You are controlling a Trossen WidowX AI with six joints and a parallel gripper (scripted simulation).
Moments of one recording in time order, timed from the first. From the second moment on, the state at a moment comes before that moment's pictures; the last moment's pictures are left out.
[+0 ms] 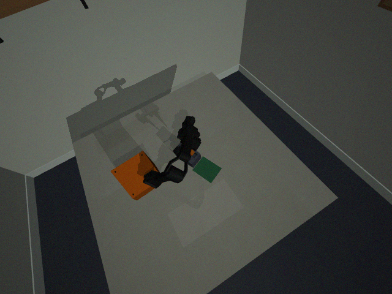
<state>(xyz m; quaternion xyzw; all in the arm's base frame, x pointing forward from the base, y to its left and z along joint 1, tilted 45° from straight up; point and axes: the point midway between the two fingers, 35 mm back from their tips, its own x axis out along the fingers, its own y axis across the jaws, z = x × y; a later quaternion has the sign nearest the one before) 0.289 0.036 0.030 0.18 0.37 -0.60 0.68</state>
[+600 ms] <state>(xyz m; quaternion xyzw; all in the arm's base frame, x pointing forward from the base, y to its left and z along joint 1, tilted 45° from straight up) 0.290 0.015 0.011 0.18 0.37 -0.60 0.69</state>
